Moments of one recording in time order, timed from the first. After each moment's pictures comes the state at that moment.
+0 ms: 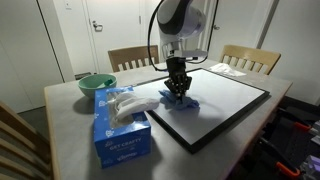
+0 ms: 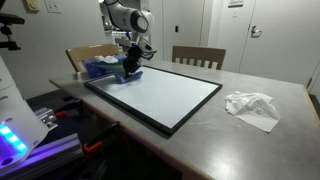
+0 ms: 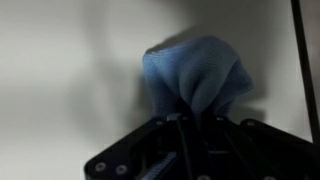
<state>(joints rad) 0.11 0.61 0.11 -1.94 0.16 2.09 0.15</state>
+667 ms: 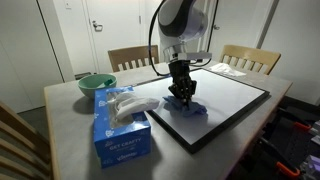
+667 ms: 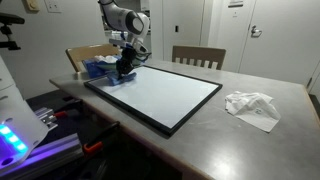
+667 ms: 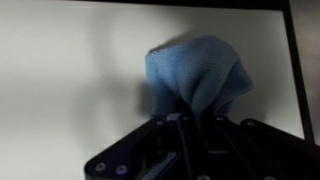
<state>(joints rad) 0.12 0.59 0.14 -2.00 0.17 2.06 0.15</state>
